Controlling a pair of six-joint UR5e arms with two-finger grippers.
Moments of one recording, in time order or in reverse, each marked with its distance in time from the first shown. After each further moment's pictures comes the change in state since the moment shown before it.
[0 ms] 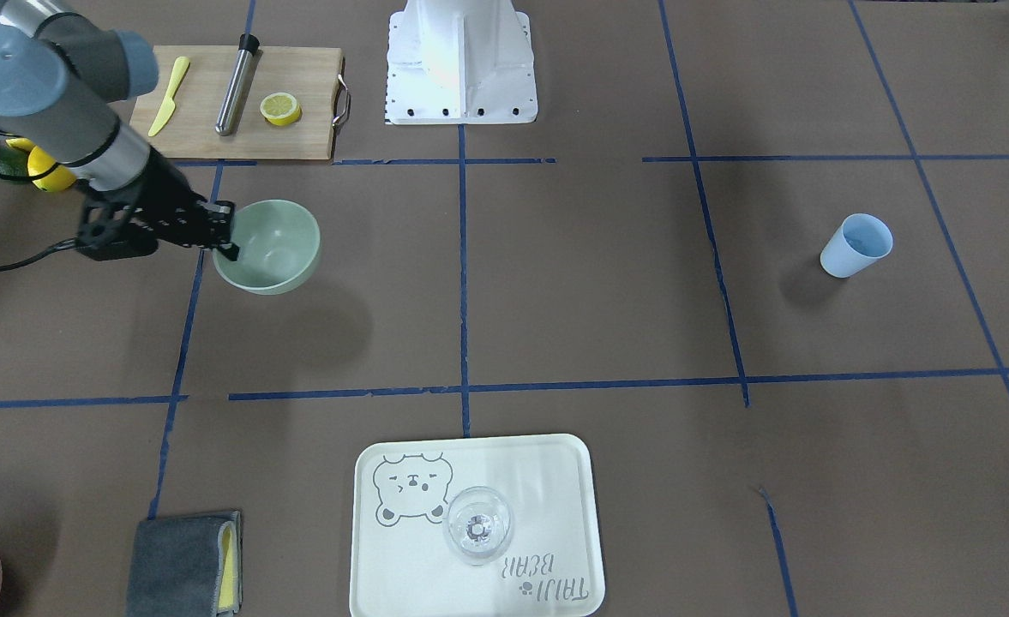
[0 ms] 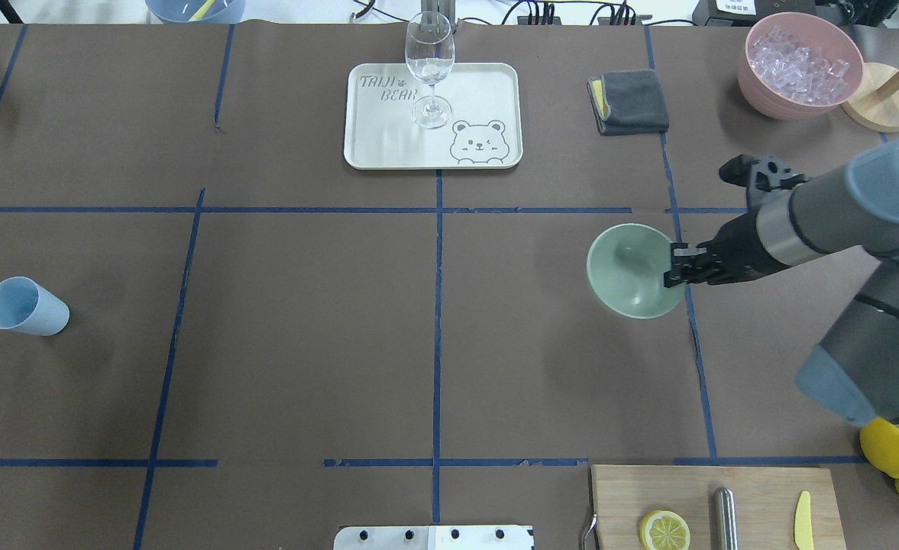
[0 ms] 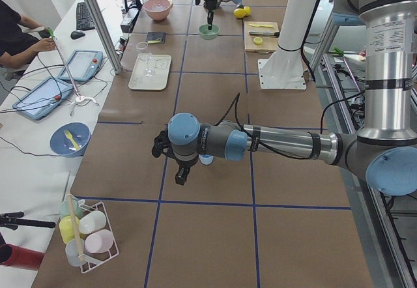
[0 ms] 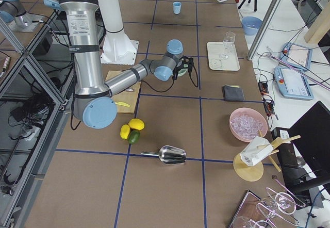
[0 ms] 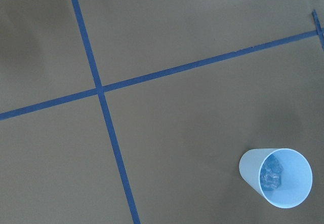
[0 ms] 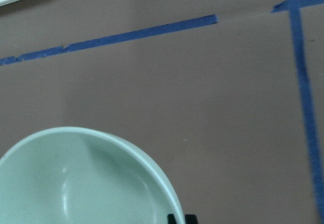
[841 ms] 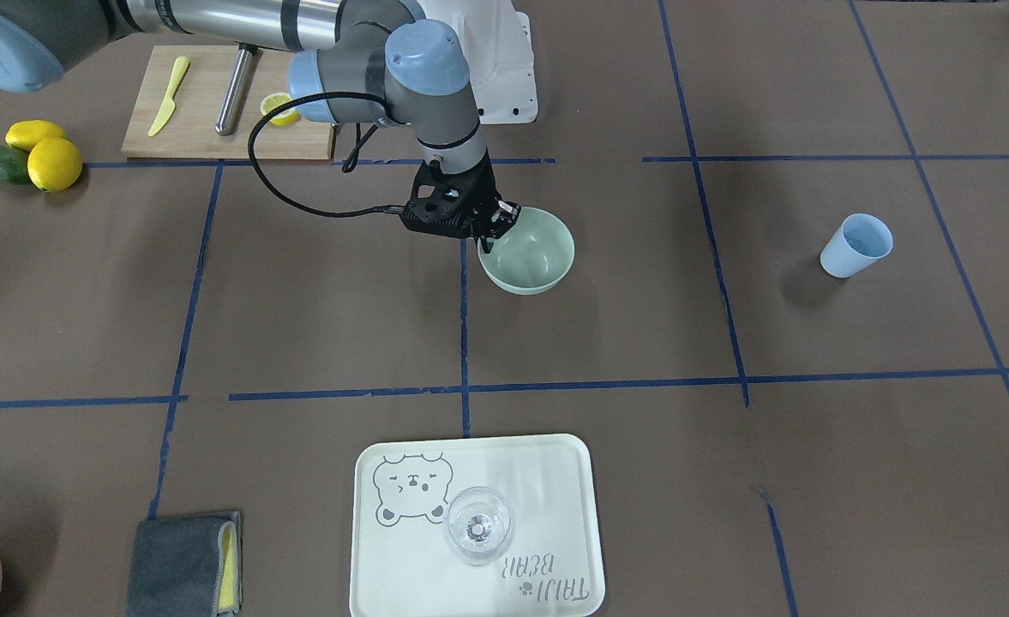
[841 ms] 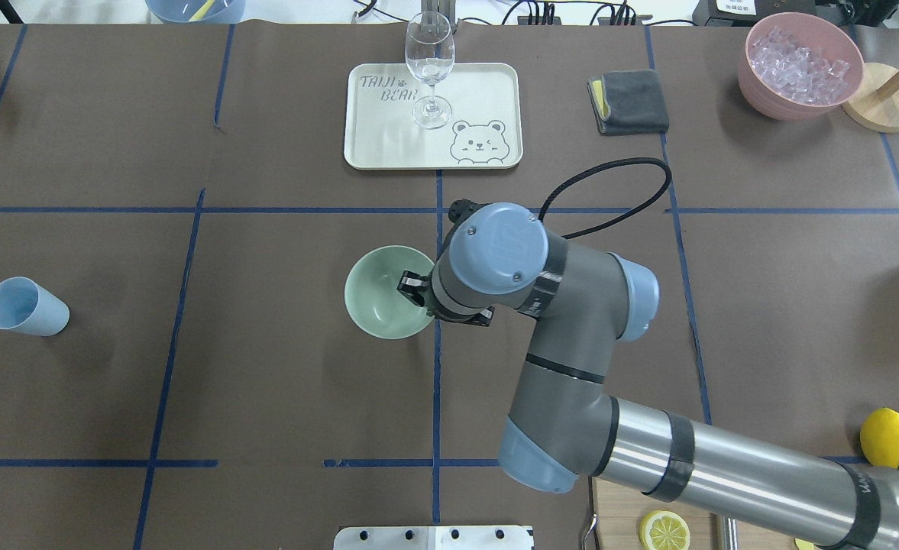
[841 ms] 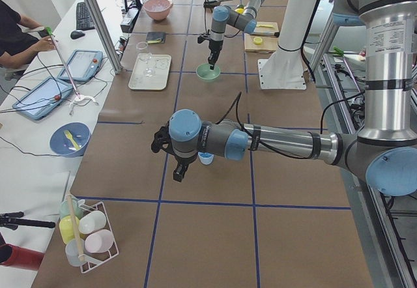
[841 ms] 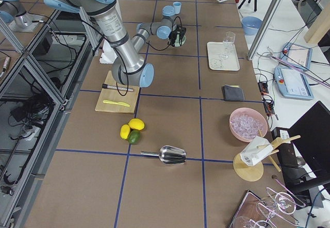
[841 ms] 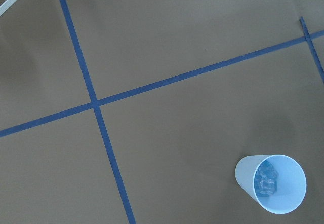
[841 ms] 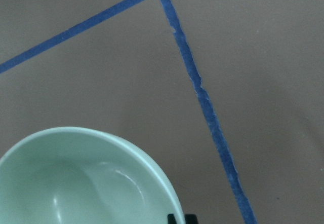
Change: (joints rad) left arm 0.000 0.001 -0.009 -0.048 0.000 -0.004; right arm -0.286 0.586 -0.339 -0.250 -0.335 0.375
